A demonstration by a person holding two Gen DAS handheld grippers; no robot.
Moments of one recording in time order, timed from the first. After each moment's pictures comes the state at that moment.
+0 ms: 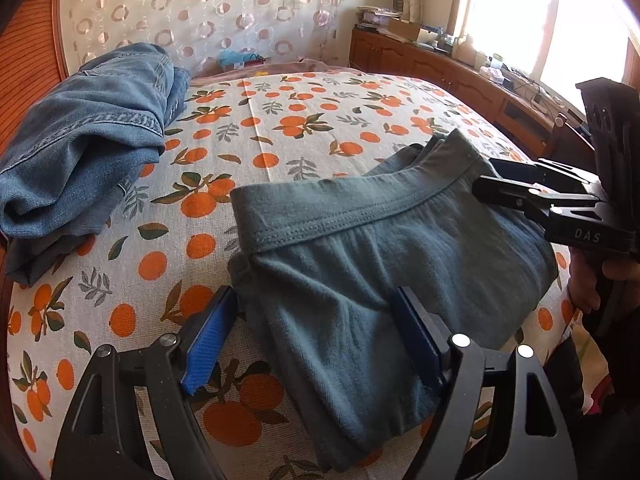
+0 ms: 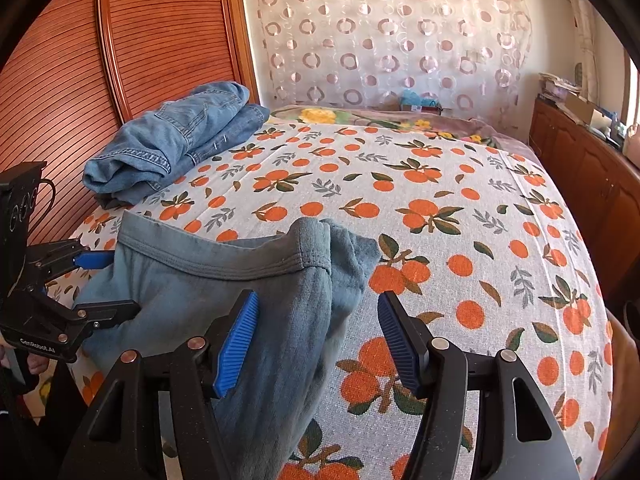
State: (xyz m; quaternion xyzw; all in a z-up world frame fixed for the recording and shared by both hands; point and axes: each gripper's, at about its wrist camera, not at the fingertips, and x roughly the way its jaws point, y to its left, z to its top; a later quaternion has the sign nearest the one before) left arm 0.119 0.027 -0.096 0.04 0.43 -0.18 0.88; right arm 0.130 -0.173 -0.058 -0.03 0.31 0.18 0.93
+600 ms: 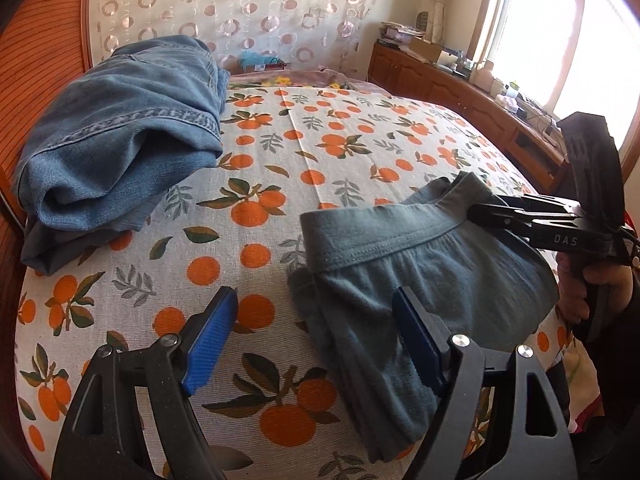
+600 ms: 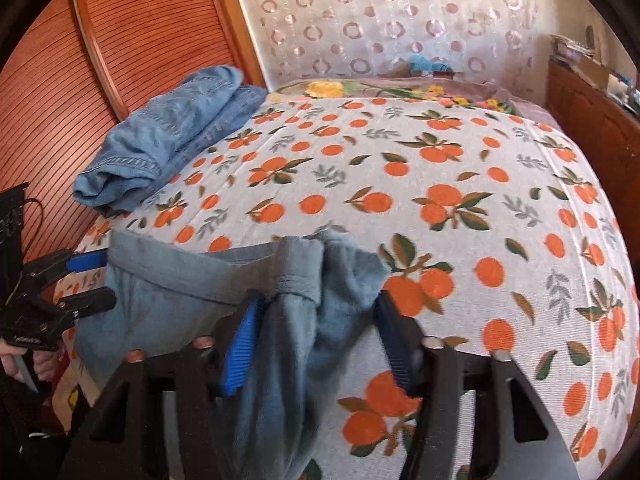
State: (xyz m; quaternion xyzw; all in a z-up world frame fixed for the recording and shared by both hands) left arm 0.126 0.061 -0.087 -0.01 0.42 -0.16 0.89; right arm 0.179 -0.170 -0.060 0.01 0.37 0.22 0.90
